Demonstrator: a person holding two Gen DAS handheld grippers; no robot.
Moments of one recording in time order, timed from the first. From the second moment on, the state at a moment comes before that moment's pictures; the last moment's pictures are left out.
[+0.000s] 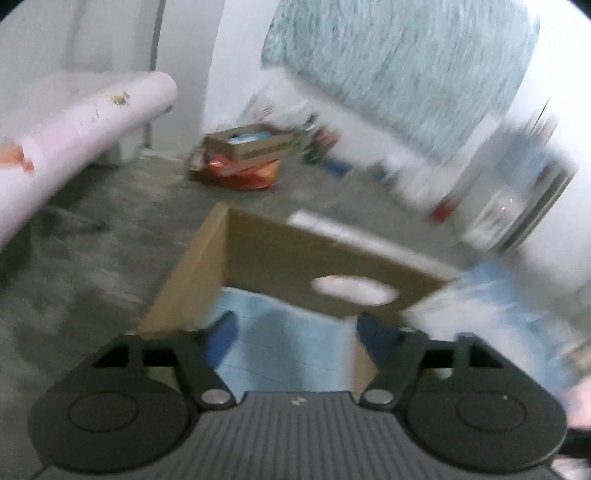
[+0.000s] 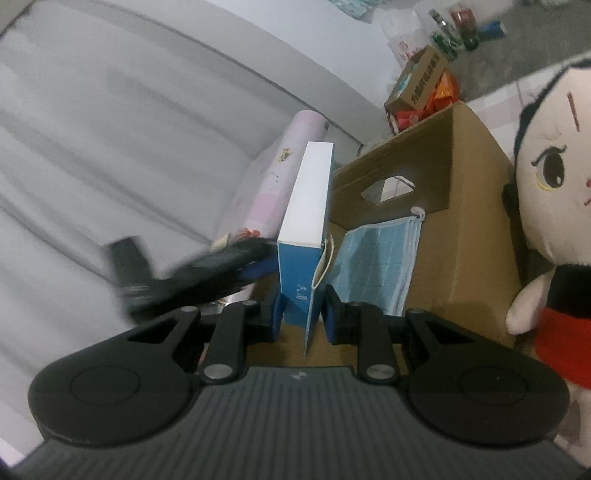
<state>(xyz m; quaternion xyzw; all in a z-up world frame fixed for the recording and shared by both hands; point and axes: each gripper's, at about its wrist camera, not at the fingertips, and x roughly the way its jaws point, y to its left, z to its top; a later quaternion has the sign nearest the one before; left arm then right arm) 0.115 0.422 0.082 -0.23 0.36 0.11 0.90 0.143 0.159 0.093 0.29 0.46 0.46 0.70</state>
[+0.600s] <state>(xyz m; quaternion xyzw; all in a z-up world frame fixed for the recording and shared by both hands) 0.088 0.396 0.066 -0.36 0.41 -0.01 0.84 0.093 0.215 0.092 0.19 0.43 0.49 0.73</state>
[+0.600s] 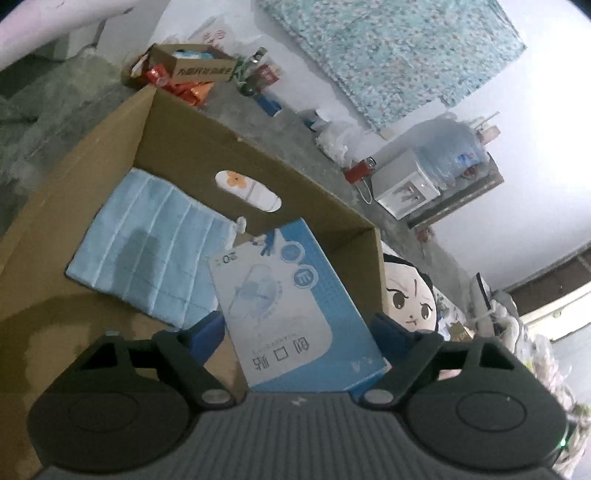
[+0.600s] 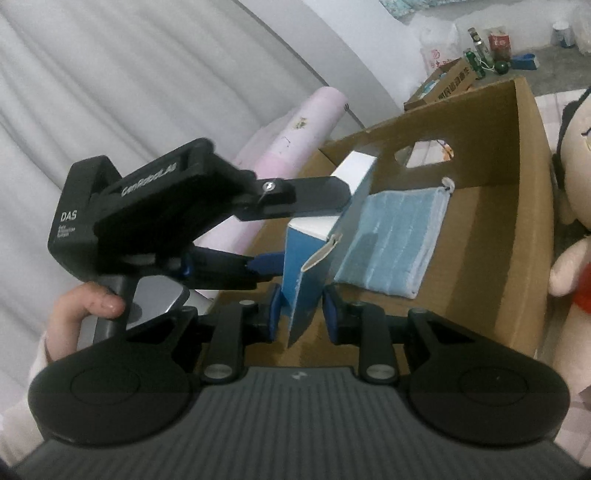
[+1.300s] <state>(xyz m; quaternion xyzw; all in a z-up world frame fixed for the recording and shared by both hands) 0.169 0.336 0.038 -0.12 0.45 0.00 0.88 0.084 0.137 0.113 0.17 0.44 0.44 0.76</state>
